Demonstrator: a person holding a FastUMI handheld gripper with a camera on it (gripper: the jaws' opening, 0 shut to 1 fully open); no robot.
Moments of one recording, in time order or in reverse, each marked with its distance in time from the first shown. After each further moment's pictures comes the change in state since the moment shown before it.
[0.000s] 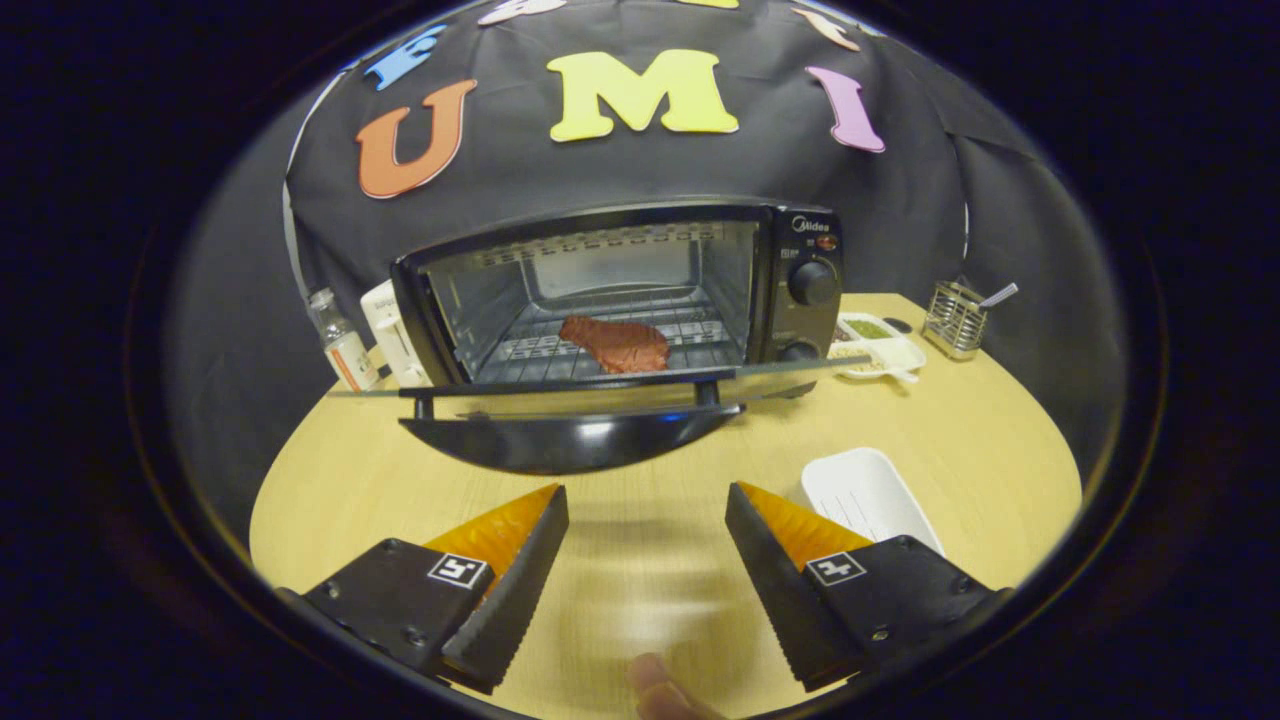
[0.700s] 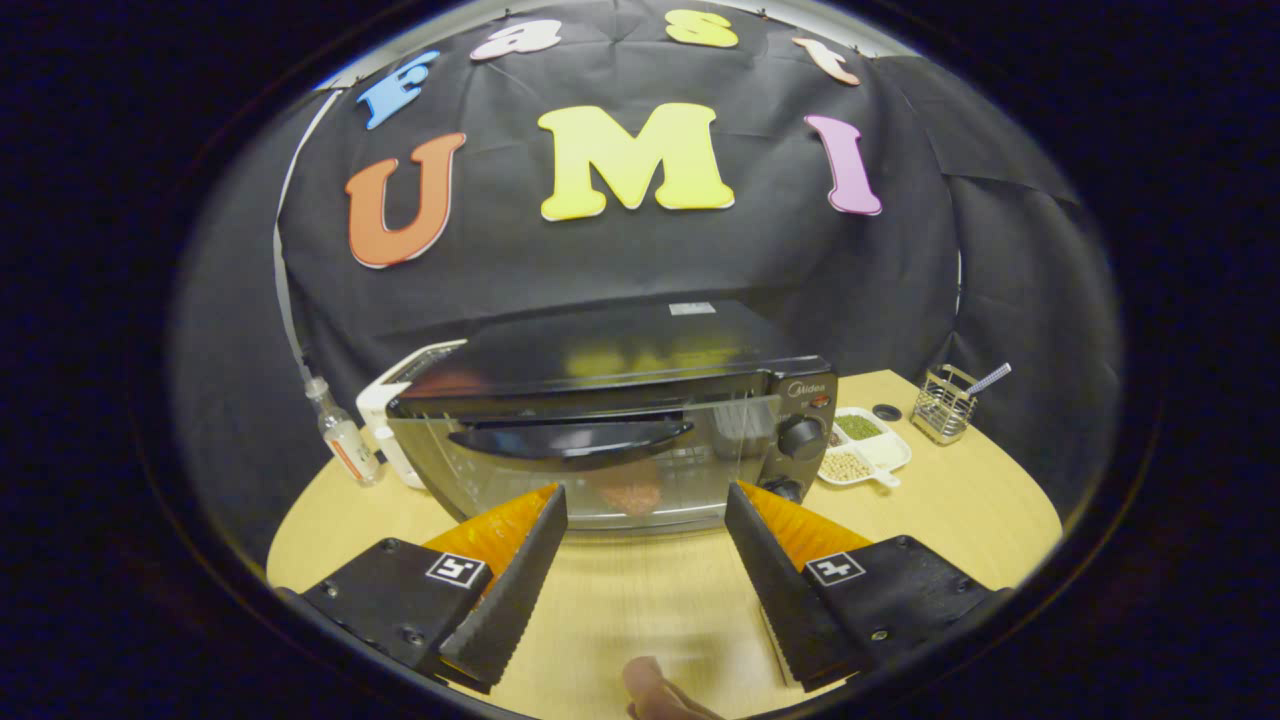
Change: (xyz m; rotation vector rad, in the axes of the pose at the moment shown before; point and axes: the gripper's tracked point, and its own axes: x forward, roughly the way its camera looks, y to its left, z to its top) arm -0.022 0.006 0.111 0.031 -0.194 0.007
